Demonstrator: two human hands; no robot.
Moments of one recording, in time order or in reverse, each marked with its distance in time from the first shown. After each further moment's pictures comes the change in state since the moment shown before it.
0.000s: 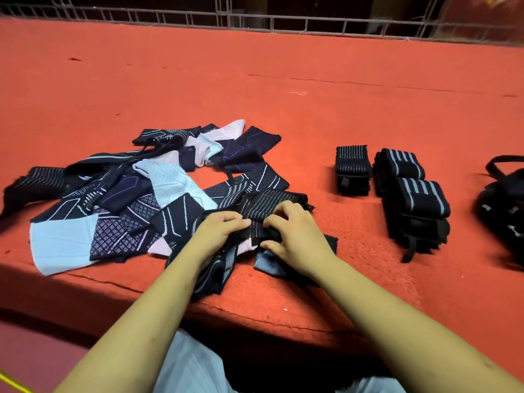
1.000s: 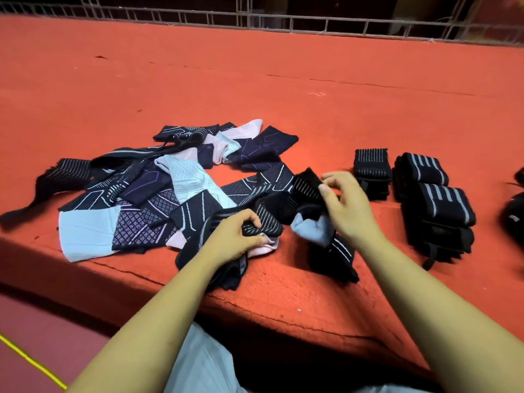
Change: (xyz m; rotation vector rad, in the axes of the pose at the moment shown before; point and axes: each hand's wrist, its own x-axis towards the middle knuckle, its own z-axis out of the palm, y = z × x) left_hand -0.007 -0.016 -0.007 0.433 0.049 0.207; right_hand 0.026 0.033 -0.045 0.490 0.334 0.247
